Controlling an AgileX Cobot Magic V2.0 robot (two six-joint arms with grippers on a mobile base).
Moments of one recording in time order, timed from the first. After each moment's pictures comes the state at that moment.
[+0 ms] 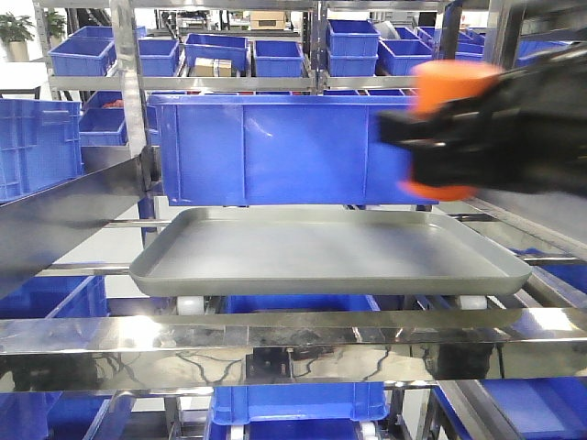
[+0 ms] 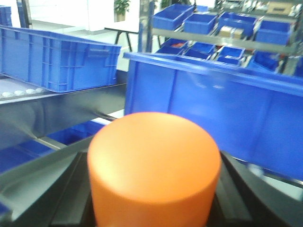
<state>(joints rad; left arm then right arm) 0.00 -0.01 0.03 -0.07 0.01 0.03 0.53 1.12 -1.40 -0.11 0.49 0.03</state>
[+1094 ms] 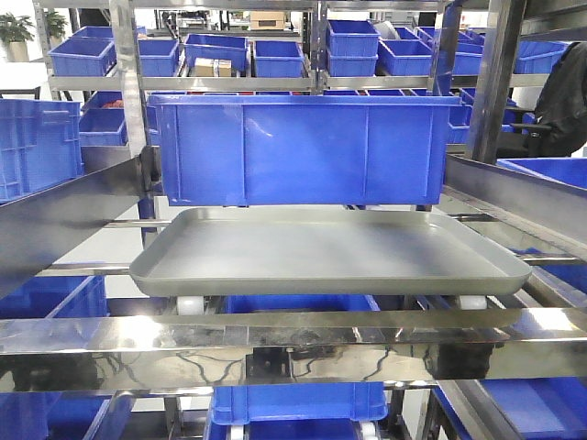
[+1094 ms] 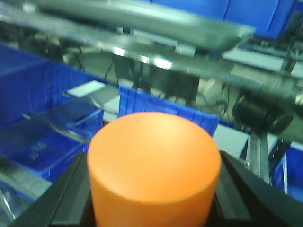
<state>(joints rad) 0.00 -0.01 0.03 -0.07 0.01 0.03 0.53 0.39 -0.69 -0.12 0.70 0.04</state>
